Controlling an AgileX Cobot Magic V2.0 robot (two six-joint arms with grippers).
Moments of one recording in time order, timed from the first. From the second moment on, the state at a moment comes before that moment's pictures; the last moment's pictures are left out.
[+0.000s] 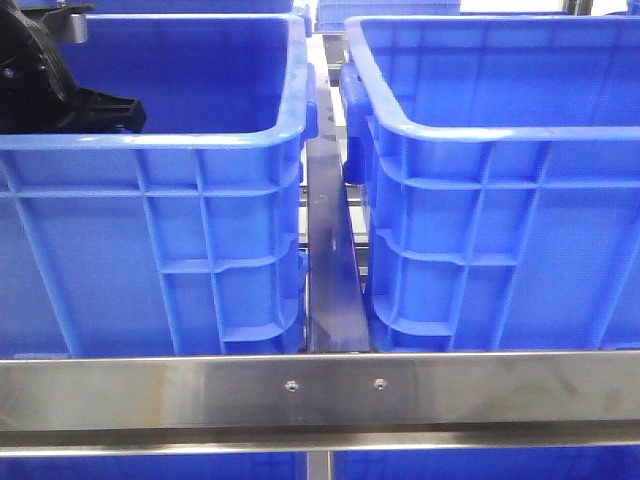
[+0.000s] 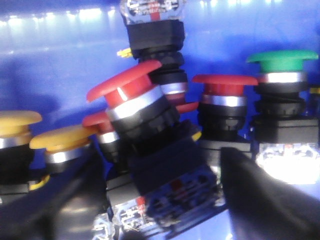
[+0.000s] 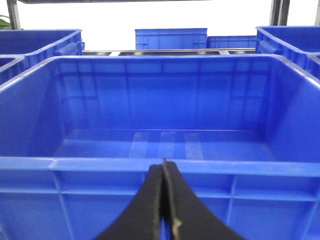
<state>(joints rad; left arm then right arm) -0.25 1.76 -1.26 0.06 0.61 -0.22 0.05 -0.01 0.03 0.05 -0.04 0.01</state>
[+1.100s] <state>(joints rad) -0.44 1.30 -1.21 0.14 0.69 -0.20 0.05 -0.01 0.03 0.05 -0.04 0.01</state>
